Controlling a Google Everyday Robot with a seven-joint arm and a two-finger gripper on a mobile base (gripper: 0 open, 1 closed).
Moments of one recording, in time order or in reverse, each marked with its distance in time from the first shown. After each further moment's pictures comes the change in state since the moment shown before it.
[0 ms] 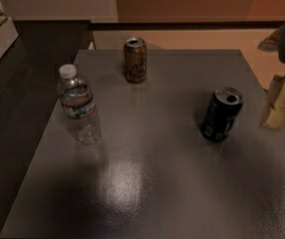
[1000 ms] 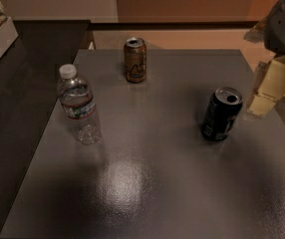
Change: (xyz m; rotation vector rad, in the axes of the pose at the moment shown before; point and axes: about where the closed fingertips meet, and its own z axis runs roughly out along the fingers) arm -0.030 -0.011 -0.004 -0.009 -0.068 -0.001
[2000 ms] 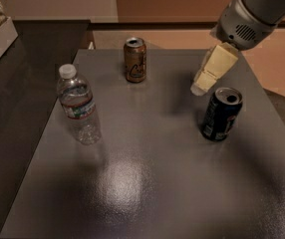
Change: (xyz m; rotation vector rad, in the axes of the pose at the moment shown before) arm -0.056 -0.062 0.060 -0.014 -0.147 0.129
